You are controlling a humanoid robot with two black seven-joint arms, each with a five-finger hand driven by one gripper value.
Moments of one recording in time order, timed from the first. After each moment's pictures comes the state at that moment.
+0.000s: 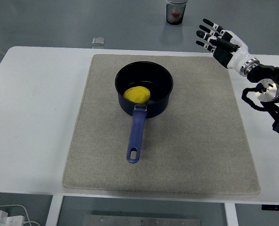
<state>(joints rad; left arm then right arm) 0.06 0.00 0.02 -0.13 0.05 0.02 0.00 1.05 -0.22 0.42 0.49 0.08 0.30 0.19</state>
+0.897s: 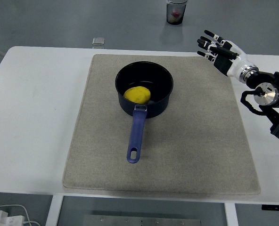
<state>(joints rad) 0.06 0.00 0.02 -0.13 0.05 0.02 0.00 1.02 -0.21 0.44 0.50 0.06 0.25 0.12</state>
